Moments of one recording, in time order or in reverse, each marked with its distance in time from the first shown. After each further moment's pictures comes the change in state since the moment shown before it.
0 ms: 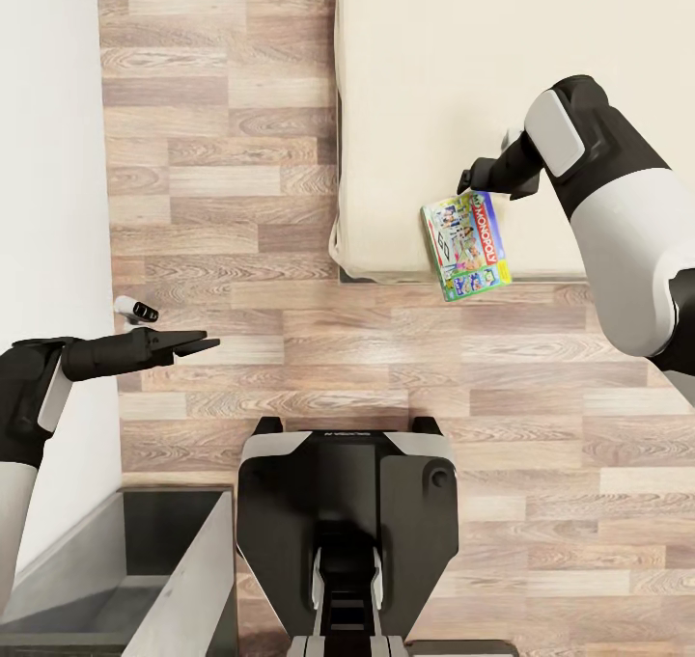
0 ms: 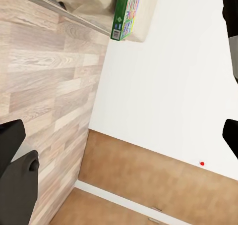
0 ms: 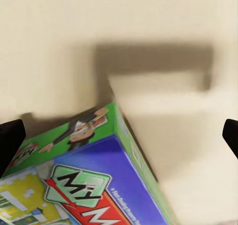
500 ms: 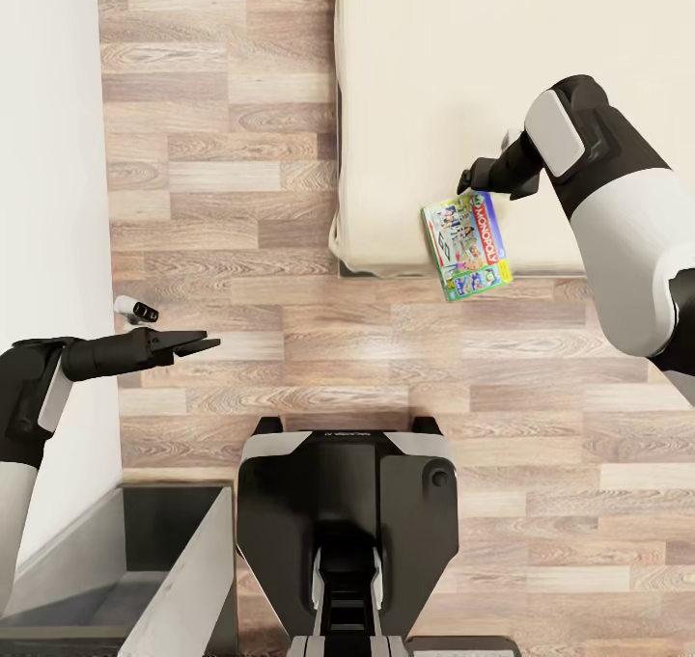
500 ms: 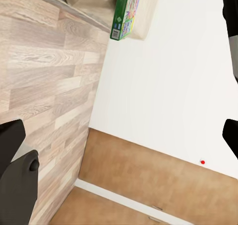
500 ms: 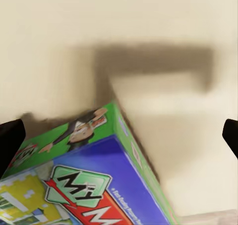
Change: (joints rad) left arm 0.000 0.000 -0.002 0.000 0.000 0.000 0.000; right arm 0.000 0.000 0.000 0.000 0.000 0.000 0.000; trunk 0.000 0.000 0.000
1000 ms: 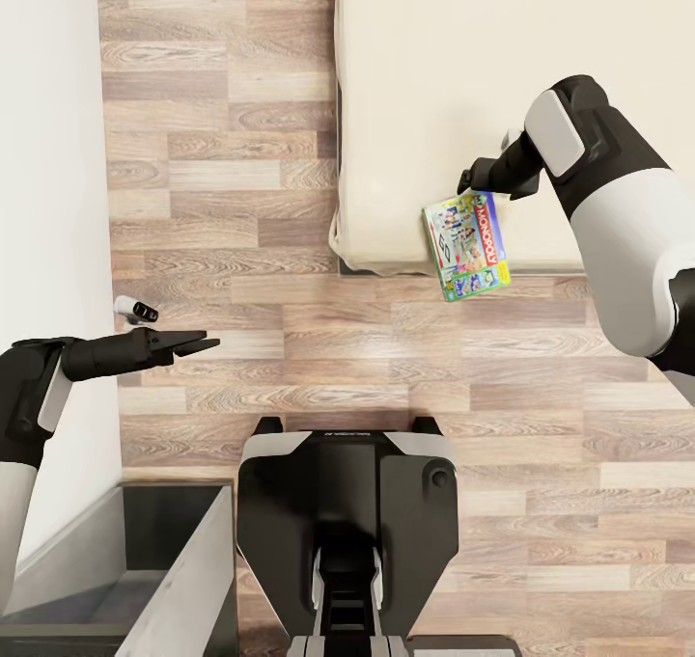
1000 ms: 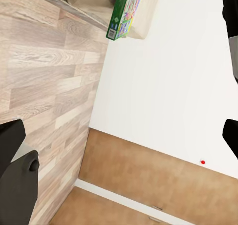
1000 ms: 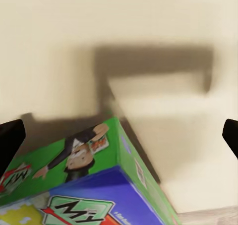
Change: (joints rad) left arm 0.000 0.000 0.002 0.000 0.000 0.000 0.000; right arm 0.000 0.000 0.000 0.000 0.000 0.000 0.000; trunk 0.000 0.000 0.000
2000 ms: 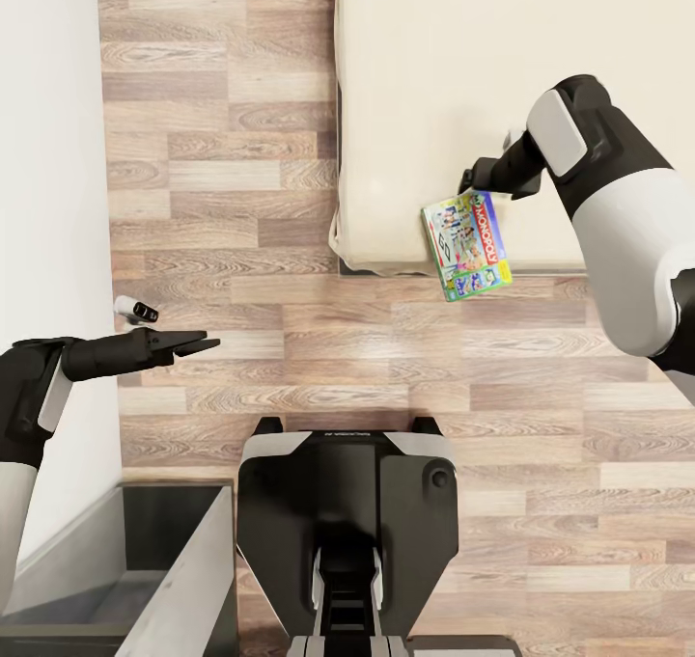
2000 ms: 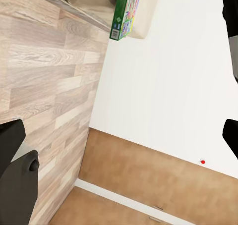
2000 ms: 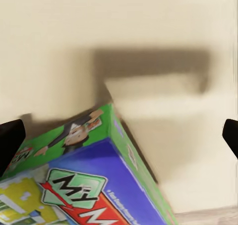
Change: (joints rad) left arm 0.000 0.000 -0.001 0.000 0.000 0.000 0.000; right arm 0.000 -0.004 -0.004 -0.002 0.000 0.000 0.000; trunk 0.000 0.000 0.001
